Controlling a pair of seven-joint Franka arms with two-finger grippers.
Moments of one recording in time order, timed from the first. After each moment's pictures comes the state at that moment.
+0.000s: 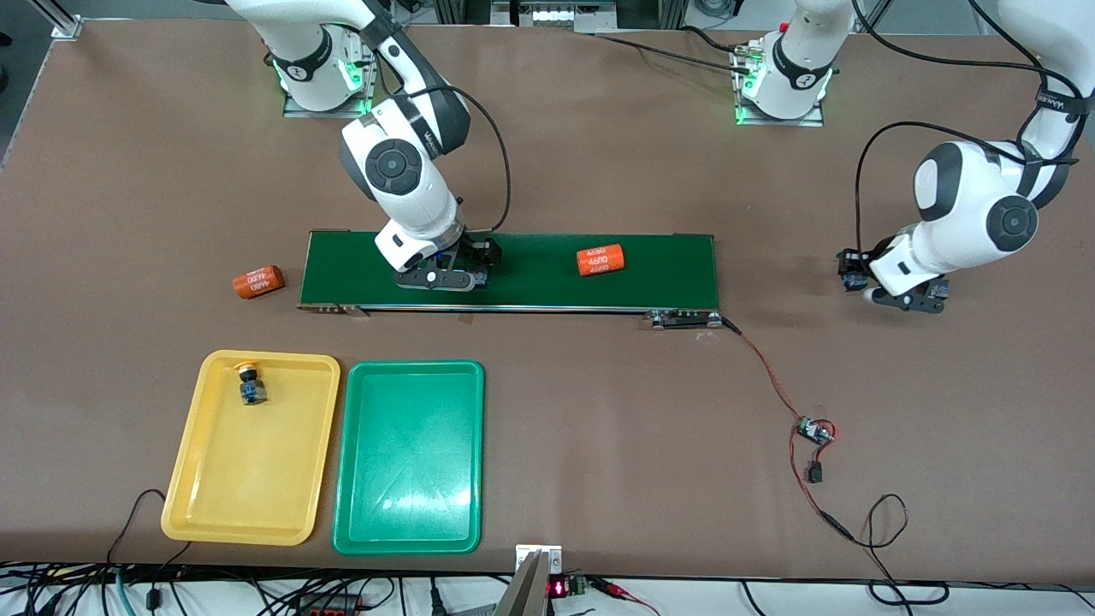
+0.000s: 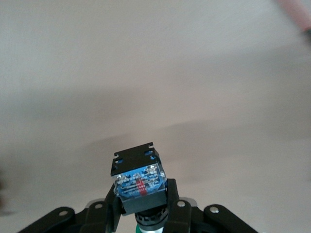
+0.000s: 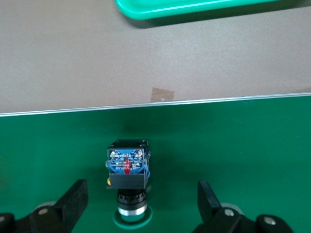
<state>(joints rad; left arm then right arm) 0.69 0.27 -0.61 -2.24 0.16 2.25 0.16 0.44 0.39 0.20 -1.98 0.01 2.38 0.70</state>
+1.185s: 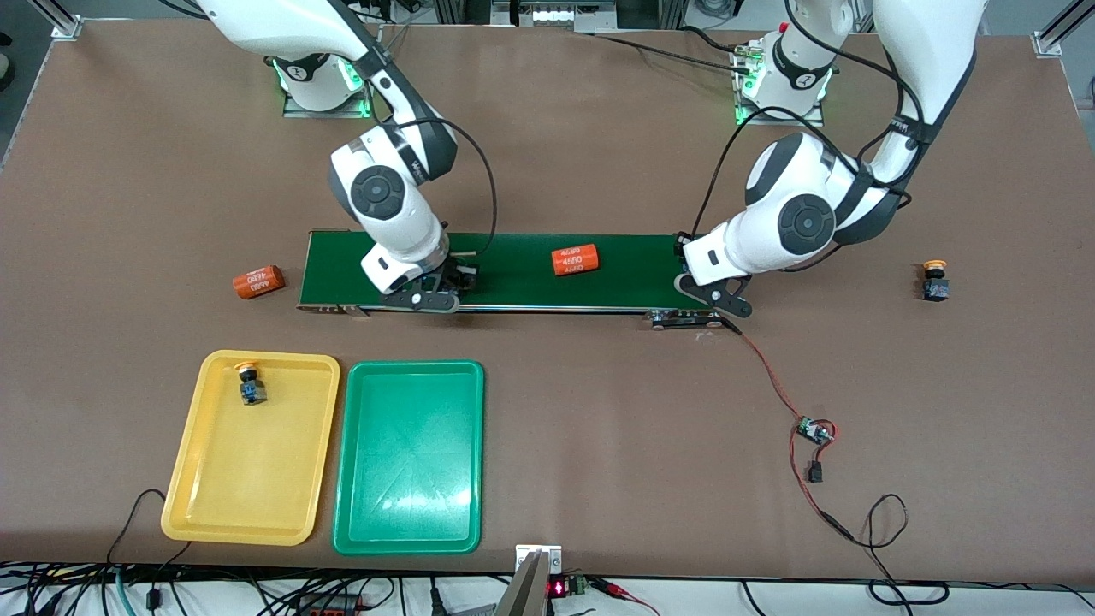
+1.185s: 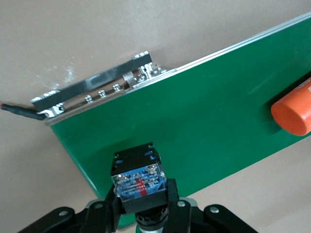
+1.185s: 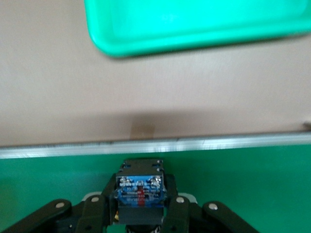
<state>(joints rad) 0.23 0.39 -0.66 -2.03 -0.03 2.14 -0.04 0.37 0.44 0.19 -1.93 -0.04 2.42 0.65</state>
